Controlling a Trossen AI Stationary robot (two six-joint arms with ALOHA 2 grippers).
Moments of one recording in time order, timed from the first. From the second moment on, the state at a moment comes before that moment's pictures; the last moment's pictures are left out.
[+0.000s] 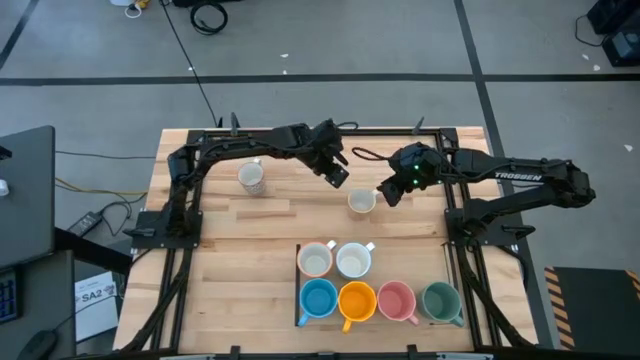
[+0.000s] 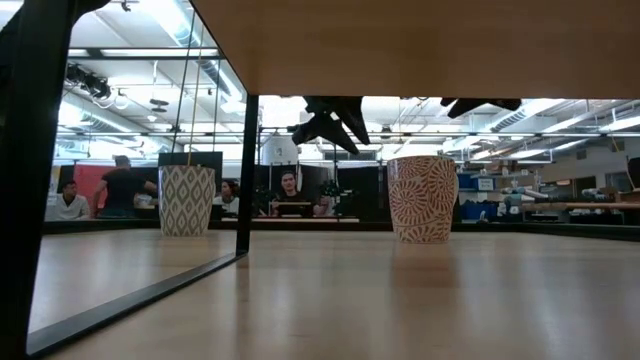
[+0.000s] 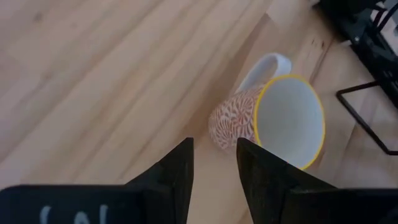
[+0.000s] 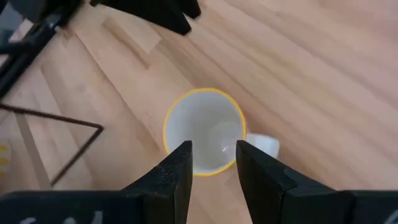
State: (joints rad) left arm 0.33 2.00 1.70 -0.62 0.21 -0.46; right arm -0.22 1.03 0.87 -0.65 0.01 0.62
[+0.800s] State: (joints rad) left arm 0.32 2.00 1.70 -0.64 0.21 -0.30; right arm -0.17 1.26 0.87 -0.69 0.08 0.89
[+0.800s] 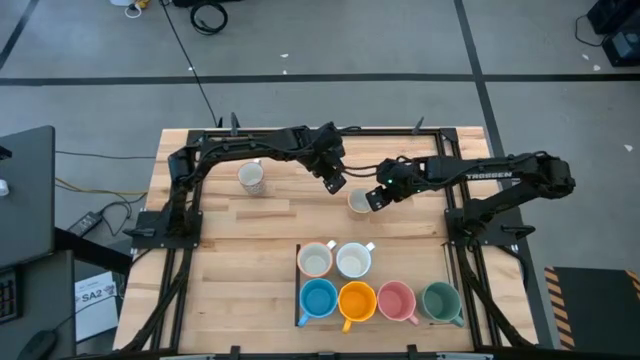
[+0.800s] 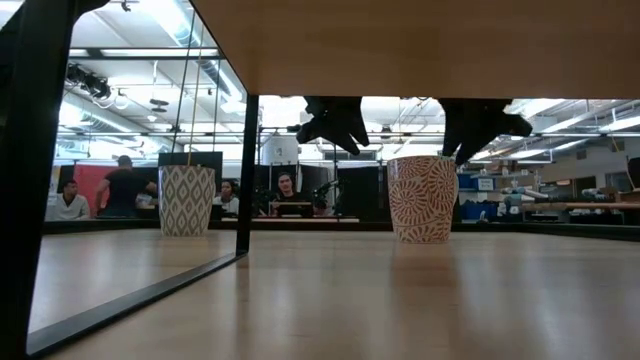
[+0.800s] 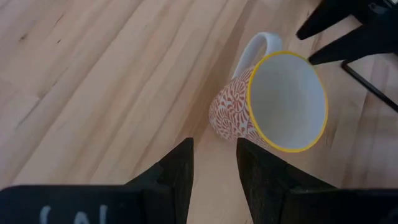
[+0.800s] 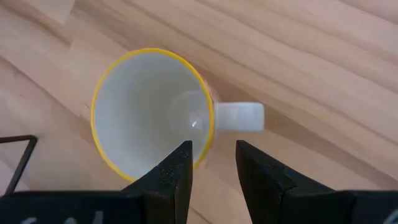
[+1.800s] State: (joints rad) left arm 0.31 2.00 1.70 -0.64 0.21 -0.30; right arm -0.18 1.41 0.87 -0.66 0.06 0.86
